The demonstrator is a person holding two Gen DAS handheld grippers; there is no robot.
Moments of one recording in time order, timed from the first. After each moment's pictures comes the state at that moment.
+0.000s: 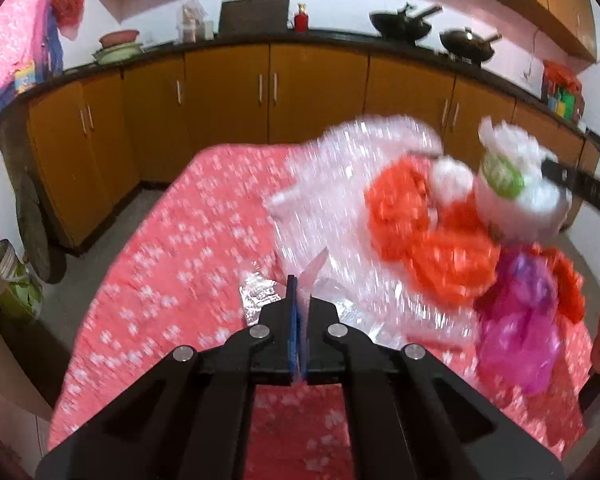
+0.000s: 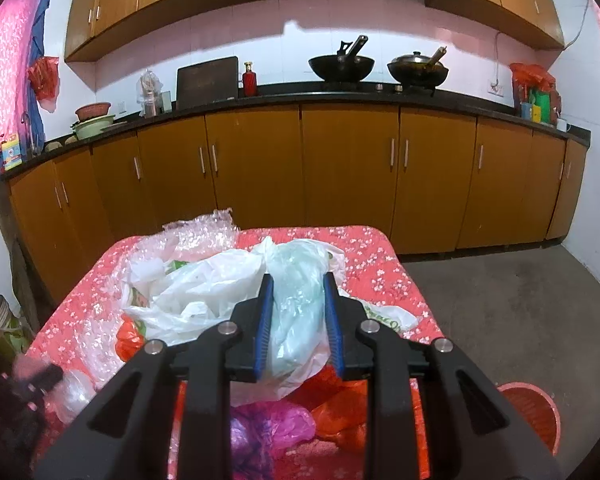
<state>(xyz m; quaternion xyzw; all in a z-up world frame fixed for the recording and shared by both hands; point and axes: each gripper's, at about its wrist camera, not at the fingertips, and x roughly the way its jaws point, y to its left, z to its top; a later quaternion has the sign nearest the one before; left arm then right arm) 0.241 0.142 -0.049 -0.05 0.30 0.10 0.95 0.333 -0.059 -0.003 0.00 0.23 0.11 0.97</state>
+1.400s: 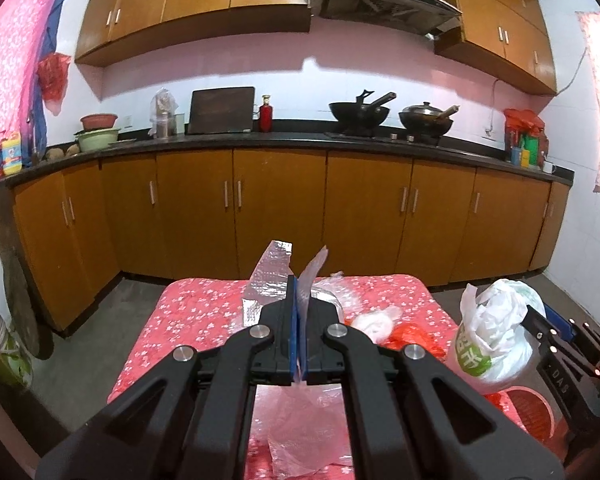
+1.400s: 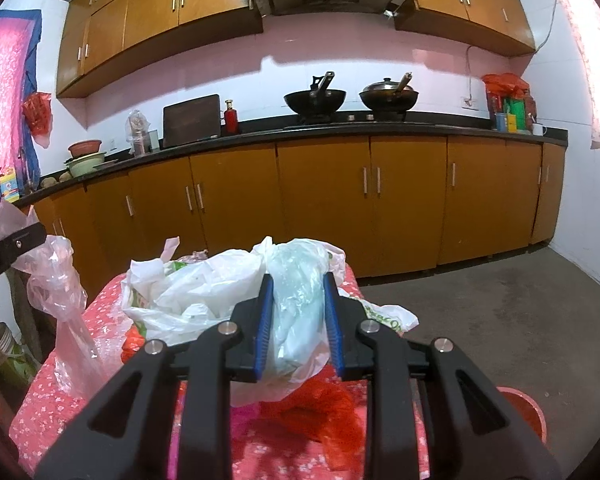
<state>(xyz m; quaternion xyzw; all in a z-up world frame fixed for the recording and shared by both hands) 0.264 0.089 0.067 -0.02 0.17 0.06 0.98 0.282 -0.111 0.034 0.03 0.18 0.08 0.98</state>
